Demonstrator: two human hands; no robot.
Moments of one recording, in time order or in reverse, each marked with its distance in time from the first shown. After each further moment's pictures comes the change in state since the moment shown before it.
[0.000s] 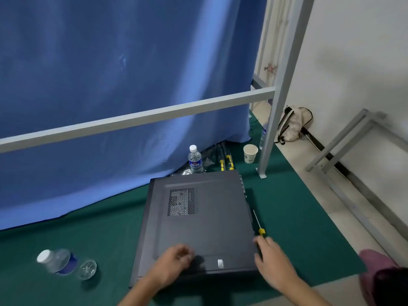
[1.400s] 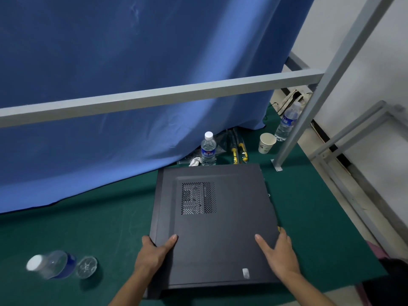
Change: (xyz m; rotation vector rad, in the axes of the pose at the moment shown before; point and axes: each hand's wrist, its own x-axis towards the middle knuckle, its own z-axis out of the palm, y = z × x) left_hand 0.066 -0.101 -0.060 -0.349 0.394 -0.480; right_hand 0.059 -0.030 0.050 0.456 0.132 0.472
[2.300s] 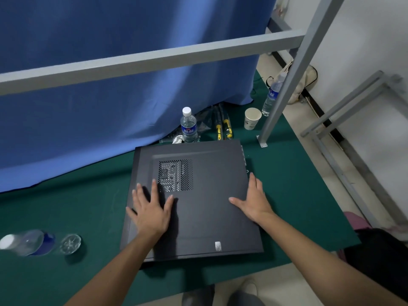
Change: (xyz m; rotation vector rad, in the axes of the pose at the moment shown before) left_hand -0.015 0.044 0.065 0.637 0.299 0.381; right_hand 0.051 -0.042 -0.034 -0.088 -0.201 -0.199
